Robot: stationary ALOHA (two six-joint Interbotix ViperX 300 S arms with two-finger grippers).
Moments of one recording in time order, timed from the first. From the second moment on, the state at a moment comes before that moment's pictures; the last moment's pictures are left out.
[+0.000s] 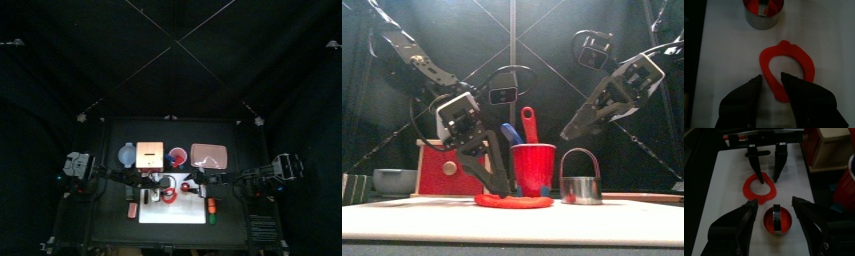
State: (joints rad) left arm -0.06 0.22 0.64 -0.65 -0.02 0.48; right arm 0.00 -0.21 1.02 -0.15 -0.35 0.22
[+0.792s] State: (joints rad) left arm -0.06 0.25 0.62 -0.62 0.00 0.48; right arm 0.00 -0.21 1.02 -0.15 -0.35 0.22
